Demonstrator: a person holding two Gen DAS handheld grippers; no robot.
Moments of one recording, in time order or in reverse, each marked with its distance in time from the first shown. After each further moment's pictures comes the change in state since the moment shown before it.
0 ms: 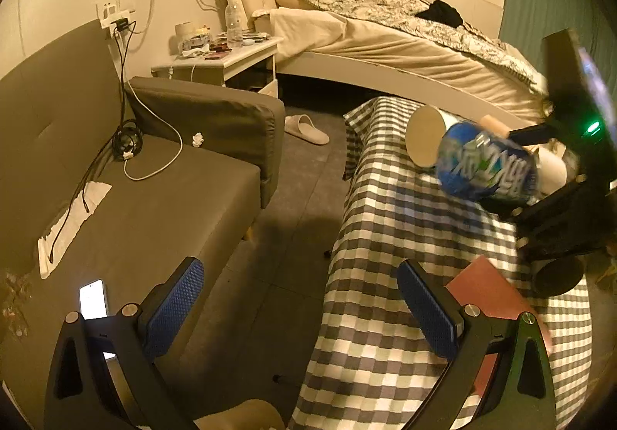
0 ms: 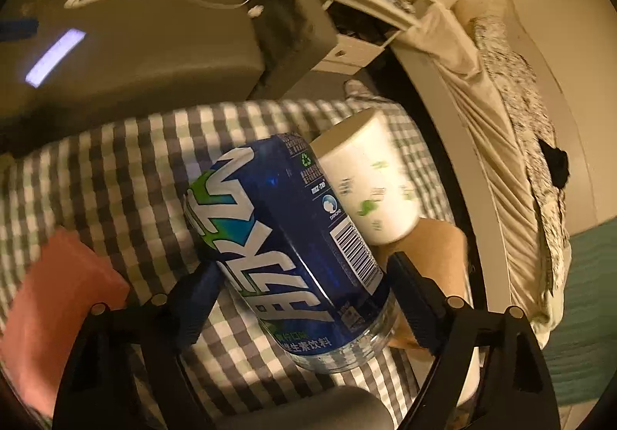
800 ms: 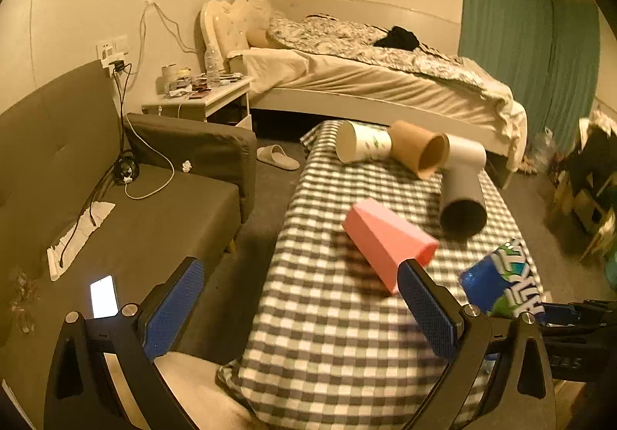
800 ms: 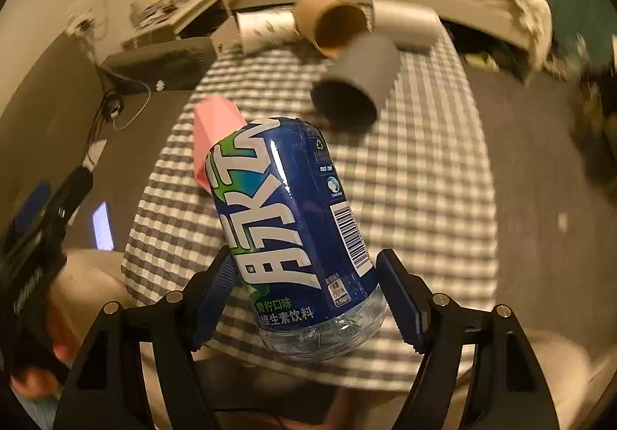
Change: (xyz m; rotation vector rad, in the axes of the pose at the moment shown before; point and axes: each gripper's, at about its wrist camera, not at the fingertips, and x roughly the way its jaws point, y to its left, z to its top) left arm -0.127 -0.033 -0.069 0.093 -0.139 -0.075; right arm -0.153 0.092 -0.180 1.086 0.132 0.175
